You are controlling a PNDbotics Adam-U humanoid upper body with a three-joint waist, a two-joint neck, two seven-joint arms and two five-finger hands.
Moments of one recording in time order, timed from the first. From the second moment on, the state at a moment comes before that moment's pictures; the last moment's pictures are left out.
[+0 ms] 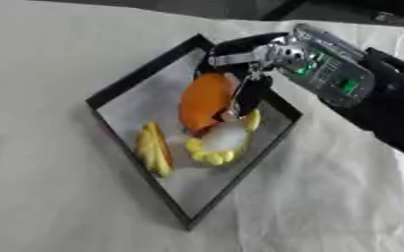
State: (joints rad) left arm -0.39 0.72 0.04 -1.99 -0.04 0.29 0.15; right arm -0.99 -0.79 0.66 -1.58 0.32 0.20 0.71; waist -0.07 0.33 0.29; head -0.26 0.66
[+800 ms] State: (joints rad) left arm -0.39 0.72 0.04 -1.99 -0.04 0.29 0.15; right arm -0.96 -0.84 0.56 -1.72 0.28 0.15 0.67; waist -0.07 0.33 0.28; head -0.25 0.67
